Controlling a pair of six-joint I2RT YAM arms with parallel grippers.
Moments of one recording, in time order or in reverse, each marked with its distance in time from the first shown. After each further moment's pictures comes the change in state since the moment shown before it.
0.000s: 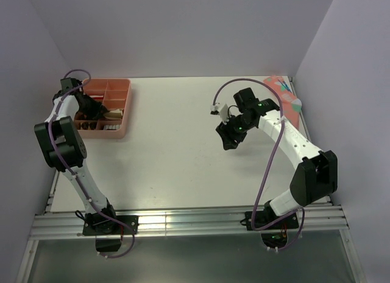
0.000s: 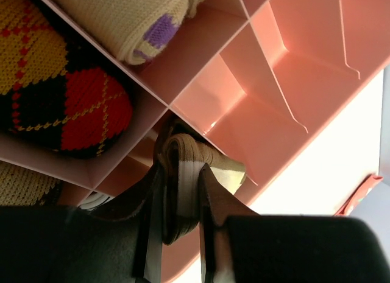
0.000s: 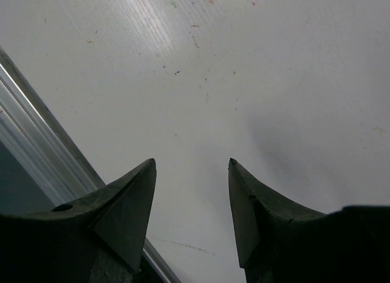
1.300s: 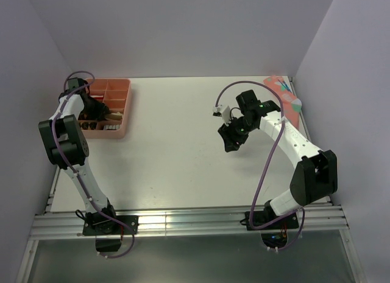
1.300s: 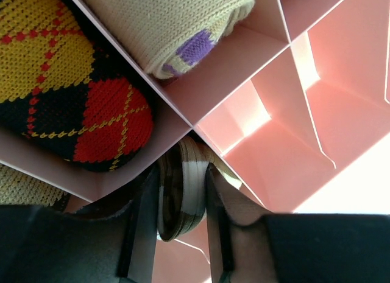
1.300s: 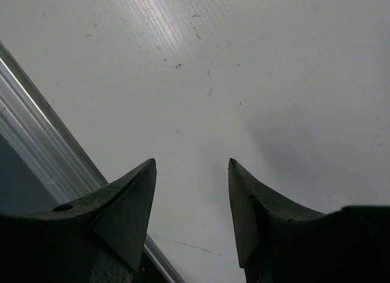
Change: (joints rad) left arm -0.040 0.033 0.013 -0.018 -0.156 -0.068; right arm -0.031 0.000 -0.045 0.009 -0.026 -0.008
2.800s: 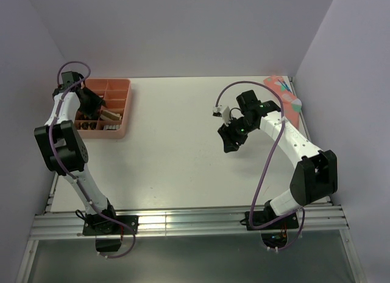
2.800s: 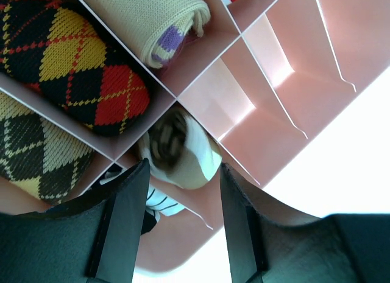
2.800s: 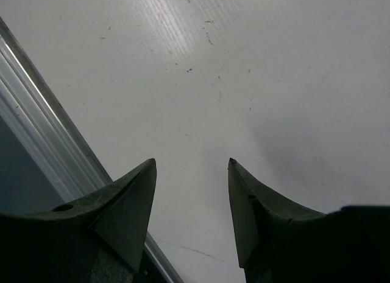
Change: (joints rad) left arm -0.003 -0.102 0.019 -0.044 -0.058 0.089; right arm -0.005 0.000 -0.001 -0.002 -0.041 -0.011
